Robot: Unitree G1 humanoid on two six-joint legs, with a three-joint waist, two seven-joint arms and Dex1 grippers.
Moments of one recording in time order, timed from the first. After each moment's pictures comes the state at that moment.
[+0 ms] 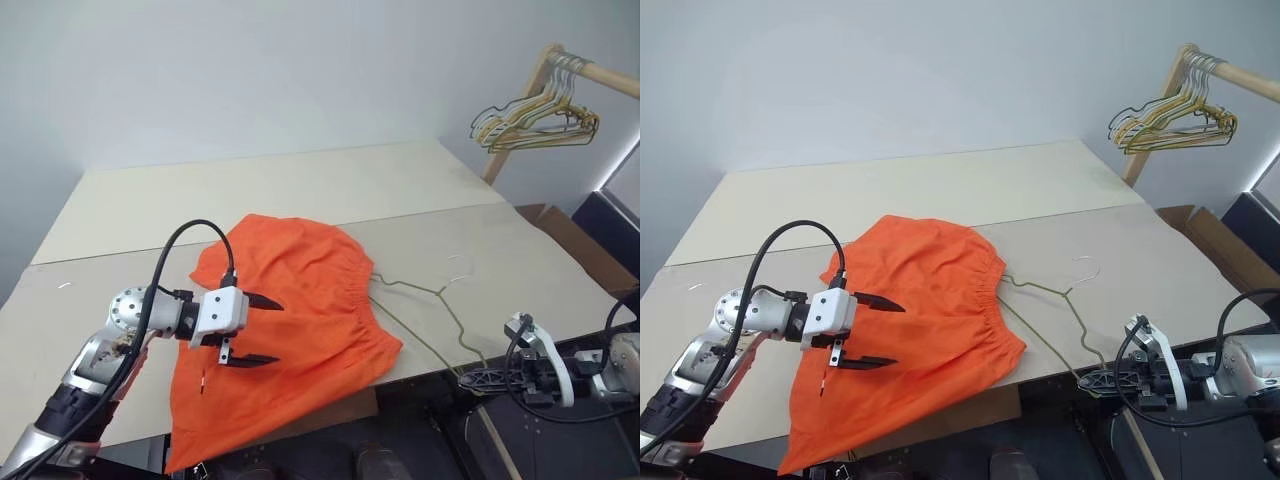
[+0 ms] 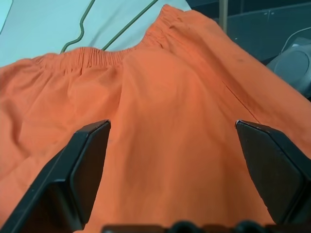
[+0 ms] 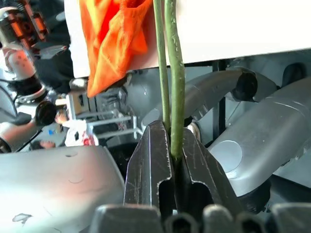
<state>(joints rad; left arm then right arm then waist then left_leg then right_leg) -0.24 0.80 -0.14 -0.14 -0.25 0.03 -1.29 -0.23 -1.07 0.16 0.26 0.84 1.37 1.38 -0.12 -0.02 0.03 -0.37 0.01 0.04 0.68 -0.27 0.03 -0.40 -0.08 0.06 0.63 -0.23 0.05</state>
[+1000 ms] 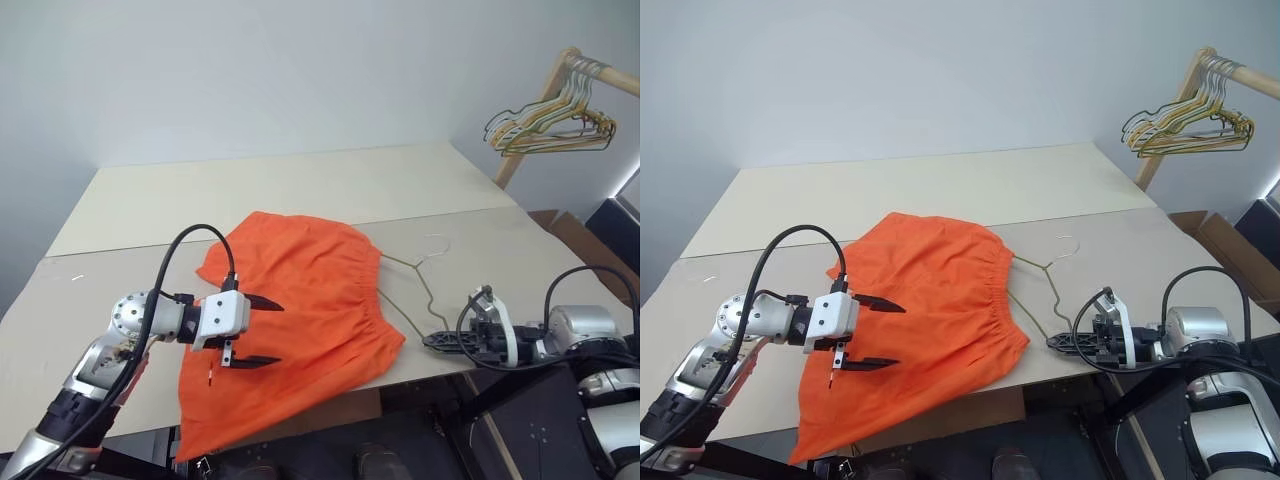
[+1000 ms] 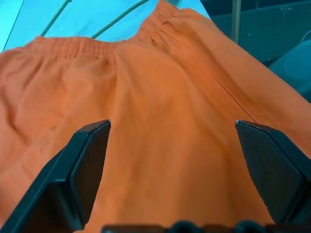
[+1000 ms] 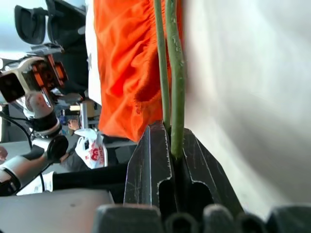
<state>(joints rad) -0.22 0.78 -0.15 -0.14 -0.23 0.02 -1.26 -0.57 -0.79 0.20 0.70 0.61 1.27 1.42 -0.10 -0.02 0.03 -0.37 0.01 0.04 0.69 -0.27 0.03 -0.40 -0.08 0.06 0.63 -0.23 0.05</state>
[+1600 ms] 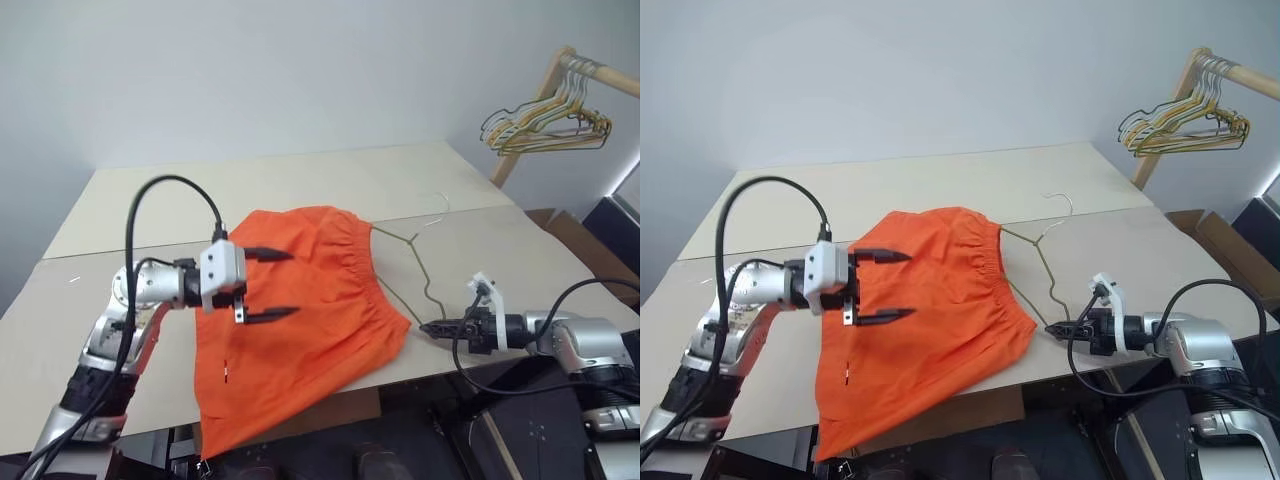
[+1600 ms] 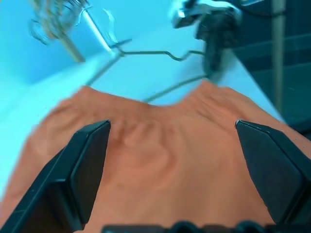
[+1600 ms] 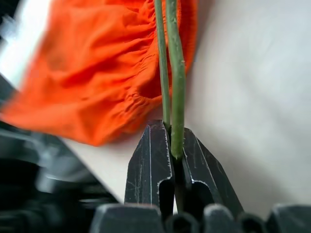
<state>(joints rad) -0.43 0.66 -0.06 -0.05 -0.34 0.04 -1.18 -0.37 -0.77 0.03 0.27 0.46 0.80 1.19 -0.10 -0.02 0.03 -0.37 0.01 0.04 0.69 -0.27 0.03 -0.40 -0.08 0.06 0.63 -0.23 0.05</state>
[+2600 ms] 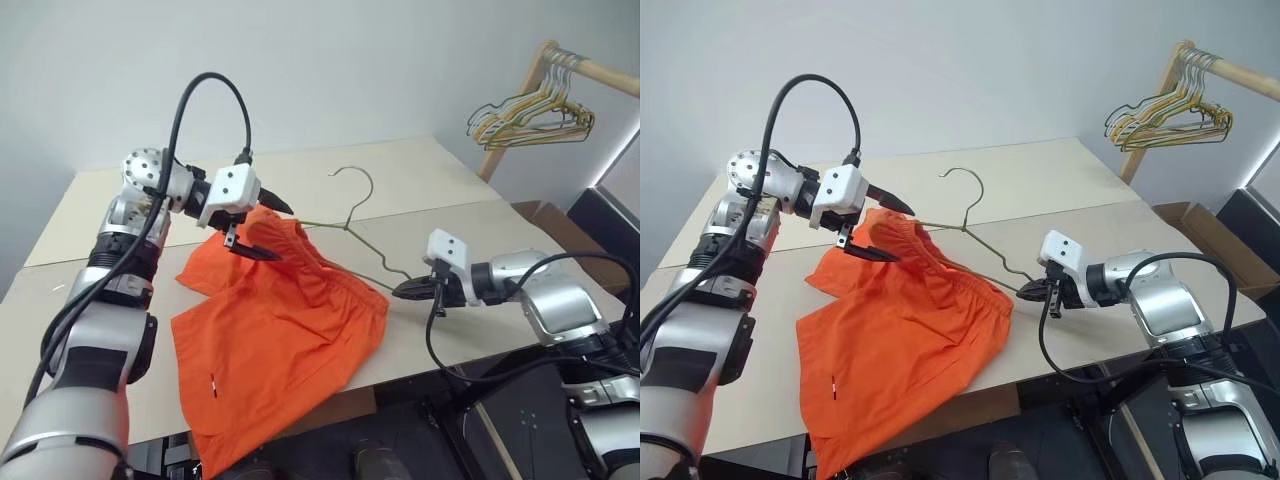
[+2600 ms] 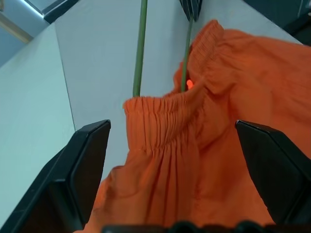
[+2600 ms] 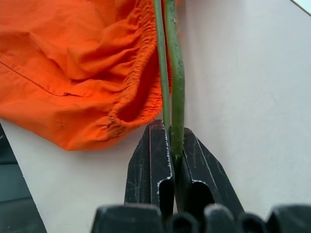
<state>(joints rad) -1.11 0.61 -0.24 0.82 -0.10 -0.28 -1.61 -0.55 -0.76 0.20 0.04 0.22 0.55 1.21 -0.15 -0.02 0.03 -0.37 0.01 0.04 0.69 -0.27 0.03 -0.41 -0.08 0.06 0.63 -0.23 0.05</state>
